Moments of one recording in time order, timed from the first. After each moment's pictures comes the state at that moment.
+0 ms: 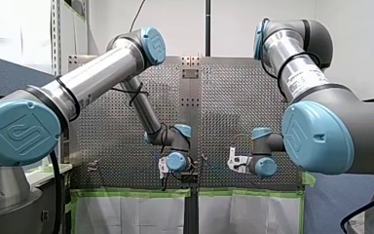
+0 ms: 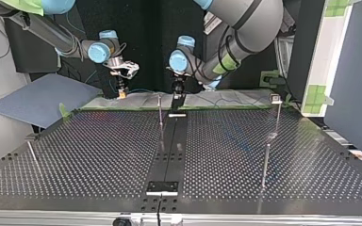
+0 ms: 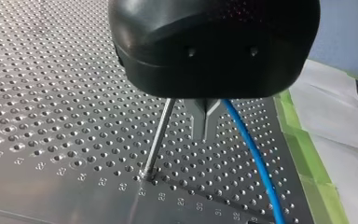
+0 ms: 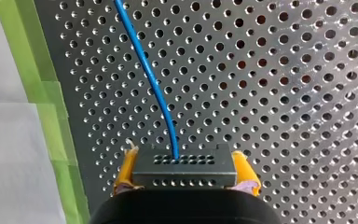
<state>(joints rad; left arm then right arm) -0.59 -2.51 -1.55 -2.48 -1.92 -1.79 1.88 -0.69 1.78 -0.89 1.40 1.68</state>
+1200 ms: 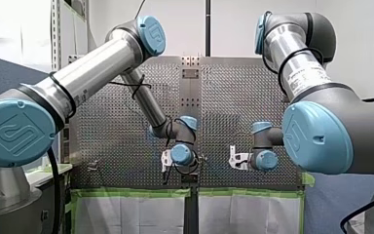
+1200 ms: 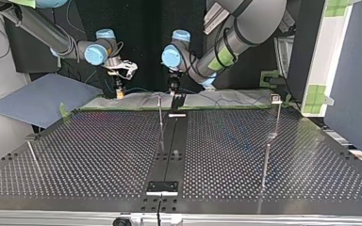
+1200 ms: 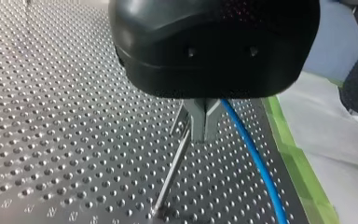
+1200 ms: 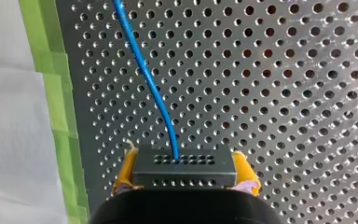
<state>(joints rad) -0.64 -2.45 -1.56 -2.56 -1.96 -1.75 1.87 -0.74 1.78 -0.79 1.43 1.59</state>
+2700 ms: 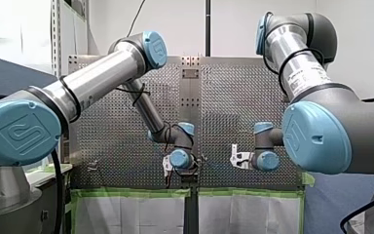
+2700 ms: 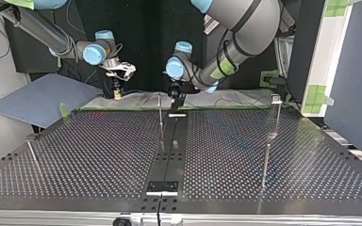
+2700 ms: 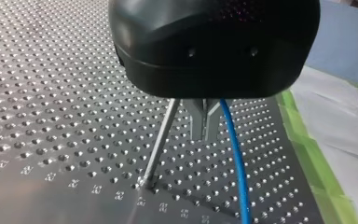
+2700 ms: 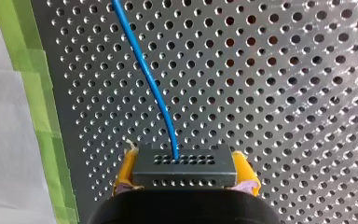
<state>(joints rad) -0.58 -2.54 -1.45 -2.56 -1.88 -1.80 1.86 -0.74 1.78 -0.83 1.43 1.62</state>
